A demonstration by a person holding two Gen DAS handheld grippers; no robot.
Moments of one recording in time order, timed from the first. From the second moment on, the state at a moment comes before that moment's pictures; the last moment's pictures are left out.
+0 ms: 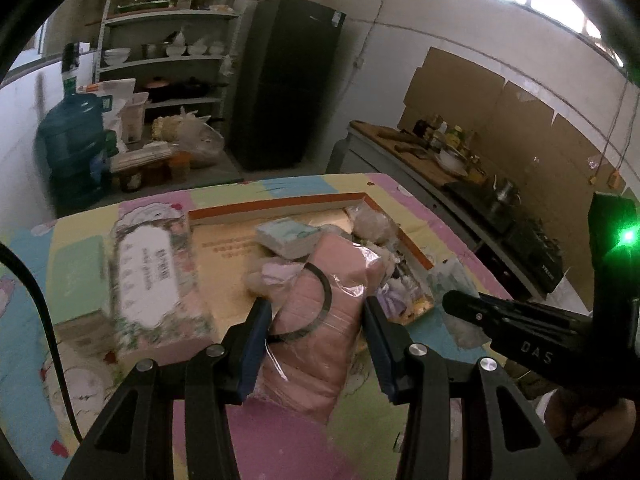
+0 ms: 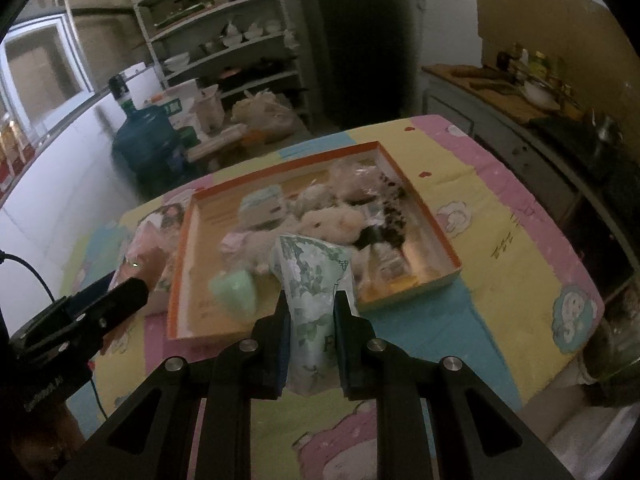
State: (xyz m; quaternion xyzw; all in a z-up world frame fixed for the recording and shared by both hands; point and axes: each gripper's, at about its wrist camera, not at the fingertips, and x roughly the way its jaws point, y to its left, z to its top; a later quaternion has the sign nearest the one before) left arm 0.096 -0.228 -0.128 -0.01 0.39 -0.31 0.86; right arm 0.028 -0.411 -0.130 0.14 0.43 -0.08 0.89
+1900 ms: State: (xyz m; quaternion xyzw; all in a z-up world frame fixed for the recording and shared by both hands) left arm 0.174 -0.329 -0.192 0.02 0.46 -0.28 0.84; right arm 0.130 -0.490 -0.193 0.12 0.48 -0.07 0.87
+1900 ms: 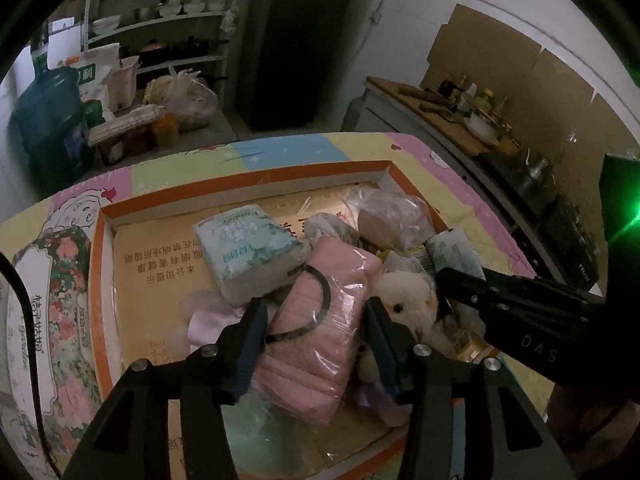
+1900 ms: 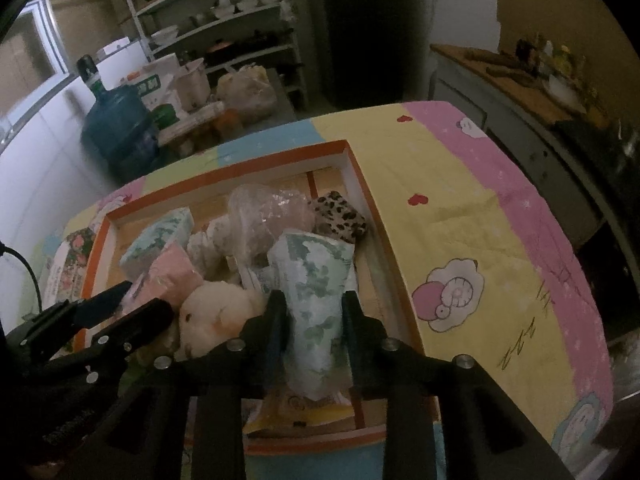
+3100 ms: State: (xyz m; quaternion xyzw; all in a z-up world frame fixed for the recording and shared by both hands) left arm 0.139 -0.303 -0.156 0.01 0.43 -0.30 0.85; right arm 0.092 -0.470 -0.159 0.13 0.44 -0.08 0.88
